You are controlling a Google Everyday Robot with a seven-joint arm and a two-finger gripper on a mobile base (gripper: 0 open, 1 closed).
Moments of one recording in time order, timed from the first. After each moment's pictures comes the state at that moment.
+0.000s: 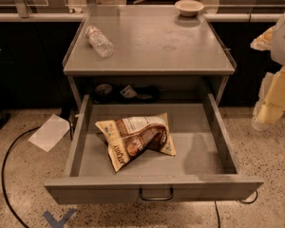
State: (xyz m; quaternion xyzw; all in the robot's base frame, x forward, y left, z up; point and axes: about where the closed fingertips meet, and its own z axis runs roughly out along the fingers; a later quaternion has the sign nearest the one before) arm 0.438 -0.216 0.978 -0.60 0.78 -0.04 0.16
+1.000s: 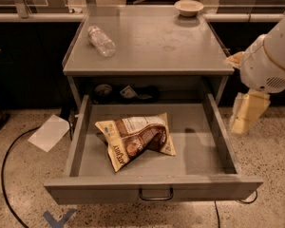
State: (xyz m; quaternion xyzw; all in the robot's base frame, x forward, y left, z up) arm 0.474 -0.202 0.912 -0.65 0.74 -0.02 0.19
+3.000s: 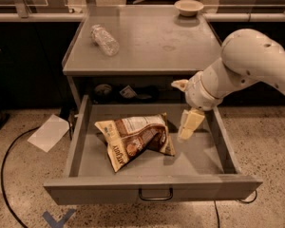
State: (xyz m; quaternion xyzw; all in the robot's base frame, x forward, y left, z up) arm 0.555 -0.114 0.780 -0.70 0.66 0.08 0.26
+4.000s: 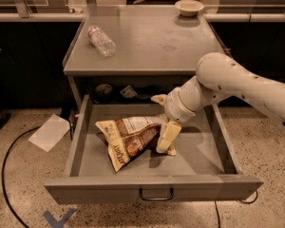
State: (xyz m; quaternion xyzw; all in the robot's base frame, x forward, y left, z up) arm 0.557 -0.047 0.722 -0.71 0.64 0.16 0.27
